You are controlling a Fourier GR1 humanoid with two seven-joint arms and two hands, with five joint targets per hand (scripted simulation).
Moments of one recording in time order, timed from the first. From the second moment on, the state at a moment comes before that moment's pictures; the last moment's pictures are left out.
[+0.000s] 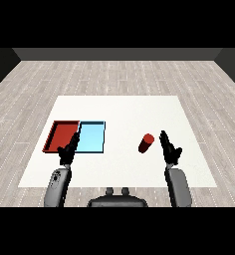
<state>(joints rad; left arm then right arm) 0.00 0.11 -0.01 -1.53 0.03 -0.02 0.02 0.00 -0.09 -0.05 -1.57 -0.01 0.01 -0.02</state>
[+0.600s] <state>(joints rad) -0.01 0.08 0.04 -1.61 0.03 0.00 -0.23 0.00 -0.18 -0.17 -1.53 -0.18 0.23 -0.21</state>
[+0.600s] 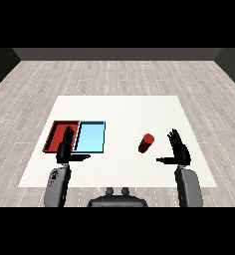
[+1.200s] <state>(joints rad) 0.01 0.06 0.07 -1.60 0.06 -0.03 -0.37 -0.02 -0.21 -0.24 -1.45 -0.22 0.33 -0.31</state>
